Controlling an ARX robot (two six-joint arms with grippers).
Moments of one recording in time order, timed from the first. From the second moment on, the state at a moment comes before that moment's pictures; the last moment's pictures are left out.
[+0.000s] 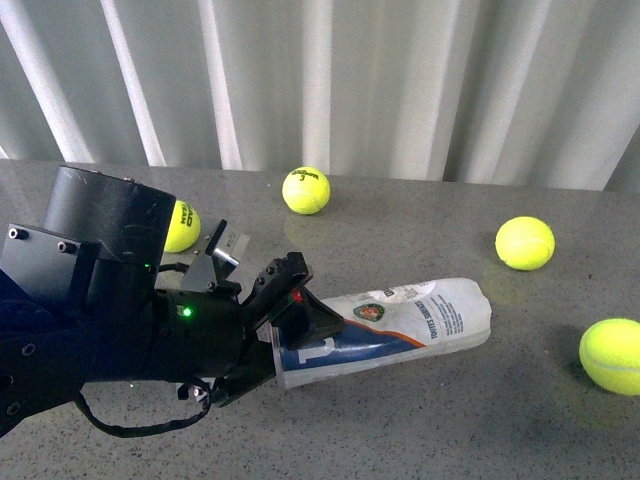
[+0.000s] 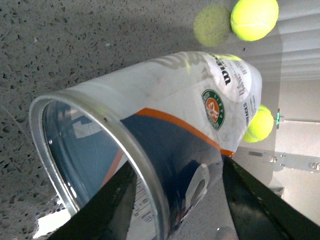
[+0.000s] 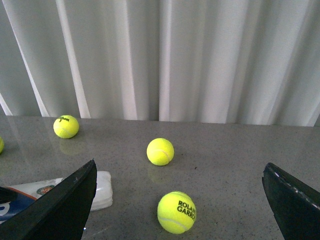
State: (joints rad) left arm -0.32 2.15 0.82 0.72 0.58 -0.81; right arm 0.00 0.00 0.00 0.00 0.00 0.00
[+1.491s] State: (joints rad) left arm -0.53 2.07 1.88 -1.10 -0.01 0.50; right arm 0.00 0.00 0.00 0.00 0.00 0.00
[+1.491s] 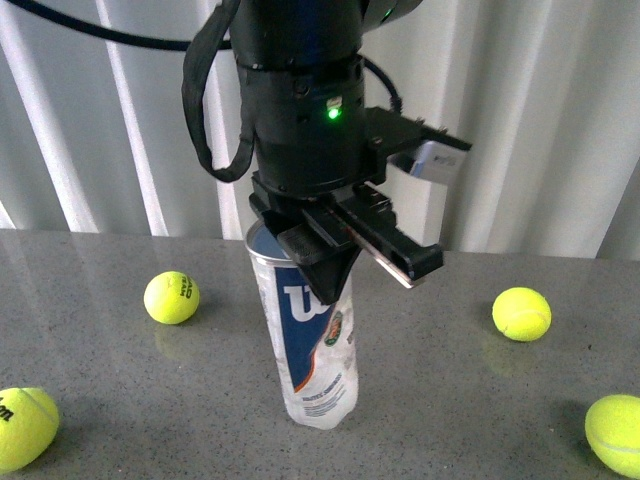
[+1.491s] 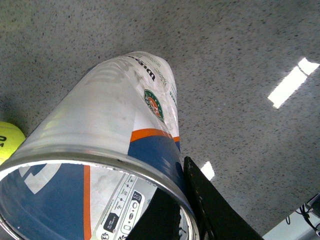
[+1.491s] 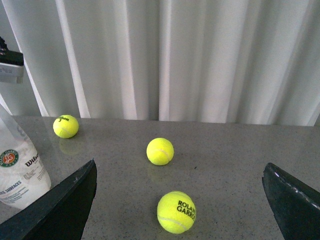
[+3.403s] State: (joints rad) left arm -0.21 1.18 0.48 0.68 -0.21 -0.01; right arm 0.00 0.00 0.00 0.00 0.00 0.00
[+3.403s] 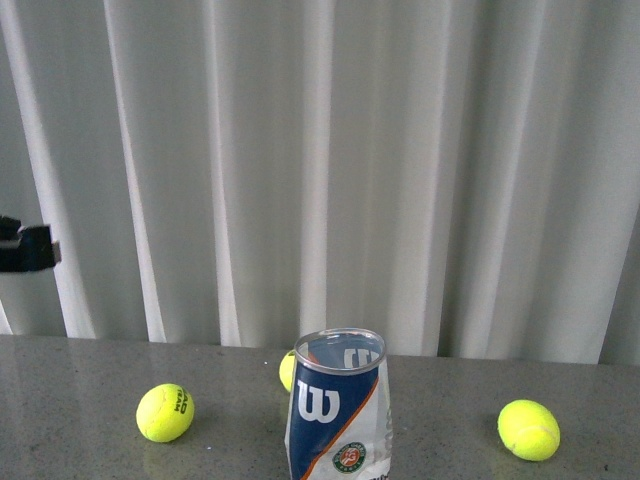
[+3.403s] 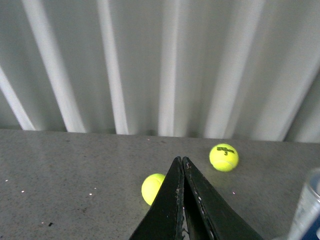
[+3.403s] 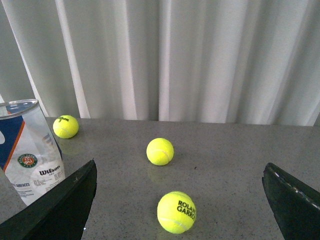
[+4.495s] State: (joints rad) left arm 0.00 0.59 0.05 0.53 0.00 -0.01; right arm 0.00 0.00 0.00 0.00 0.00 0.00
